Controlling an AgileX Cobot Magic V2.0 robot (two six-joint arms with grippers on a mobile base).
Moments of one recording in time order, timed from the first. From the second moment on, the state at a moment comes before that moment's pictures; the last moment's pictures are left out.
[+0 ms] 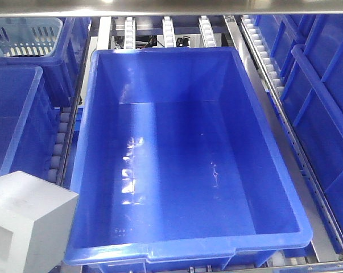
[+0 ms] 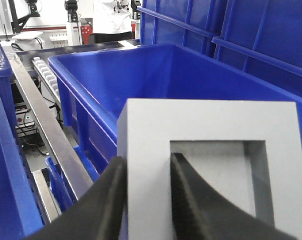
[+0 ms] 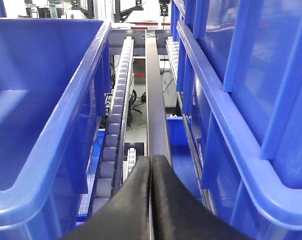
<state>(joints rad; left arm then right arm) -0.44 0.16 -0.28 -0.20 0.29 0.13 0.03 -0.01 0.03 -0.06 0.13 0.04</state>
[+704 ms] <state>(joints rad) -0.44 0.17 -0.28 -0.20 0.24 0.13 0.03 -0.01 0.03 -0.06 0.13 0.04</state>
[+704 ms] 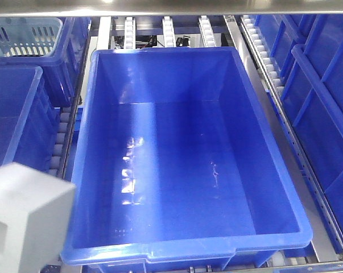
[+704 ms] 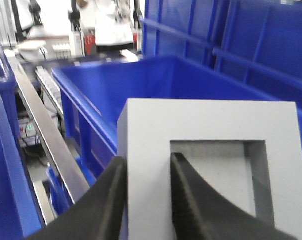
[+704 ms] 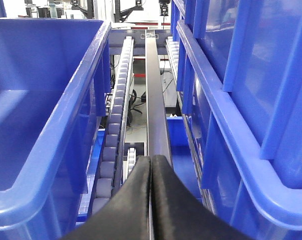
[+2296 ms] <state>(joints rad) -0.56 1.60 -1.17 -0.28 0.33 0.25 0.03 -0.01 0.03 -0.06 0.13 0.04</state>
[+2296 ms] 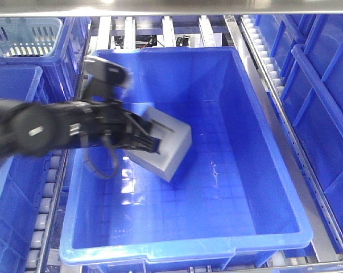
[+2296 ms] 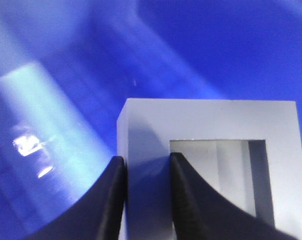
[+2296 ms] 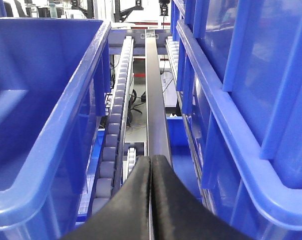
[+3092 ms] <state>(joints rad) -0.56 1.77 -1.35 -0.28 0.47 0.26 0.03 -0.01 0.03 -0.06 0.13 0.04</state>
